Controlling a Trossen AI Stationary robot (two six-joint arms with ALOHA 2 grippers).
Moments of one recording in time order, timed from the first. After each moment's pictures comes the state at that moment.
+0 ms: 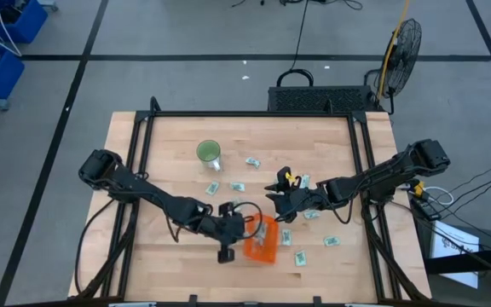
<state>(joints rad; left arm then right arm) -0.41 1.75 1.19 -0.28 -0.14 -0.42 0.27 1.46 0.76 0.08 0.52 -0.56</state>
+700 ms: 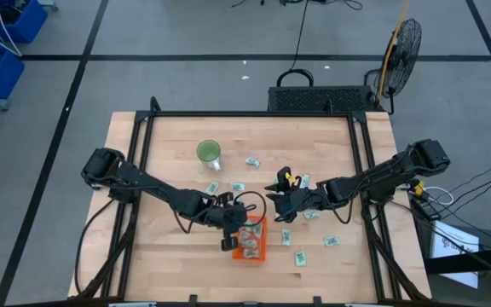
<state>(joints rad) -0.33 1.77 1.18 -0.36 -0.15 -0.41 0.27 1.46 0.76 0.08 0.52 -0.56</state>
